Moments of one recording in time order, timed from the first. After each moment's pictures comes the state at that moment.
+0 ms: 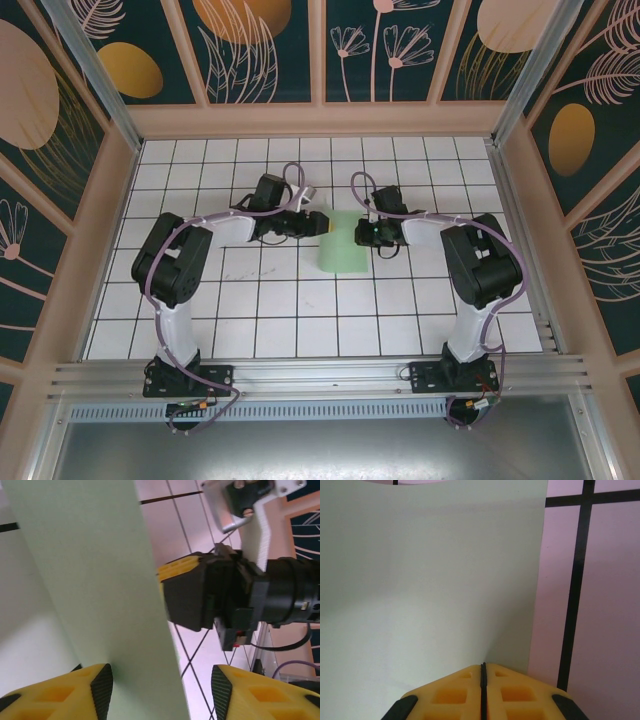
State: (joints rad) left arm -0.48 1.95 1.14 0.05 0.82 -0.54; right arm 0.42 1.85 0.99 -0.16 -0.26 0.42
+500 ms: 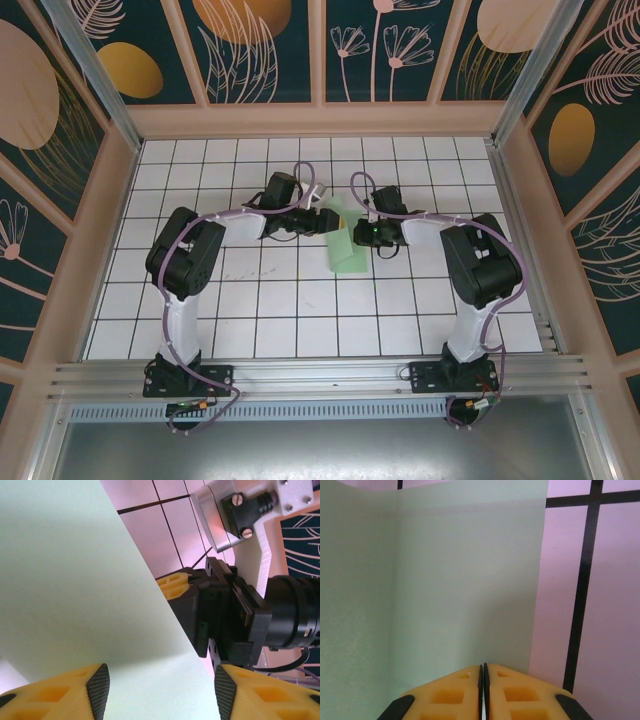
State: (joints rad) left arm -0.50 2.04 1.22 0.10 0.84 -0.59; right arm 0.42 1.85 0.99 -0.16 -0.27 0.42
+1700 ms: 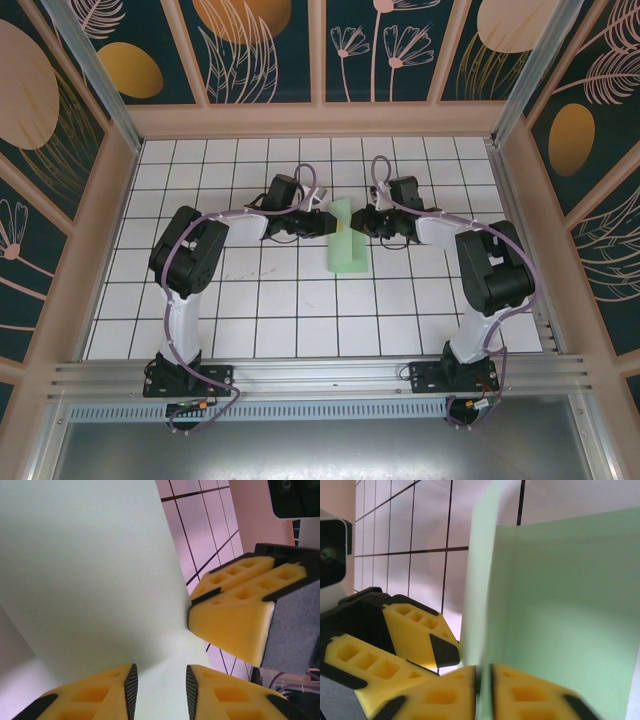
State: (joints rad) left arm -0.51 2.07 1.22 0.10 0.81 -0.59; right arm 0.34 1.77 0.97 -0.04 -0.62 0.57
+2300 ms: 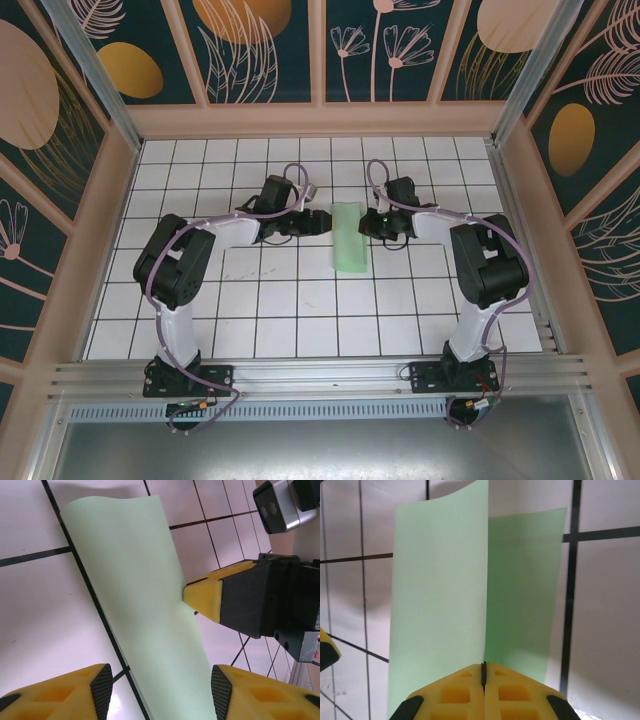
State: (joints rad) left arm -0.51 1.94 1.14 0.05 0.61 -0.57; right arm 0.34 1.83 1.03 -0.18 -0.41 0.49
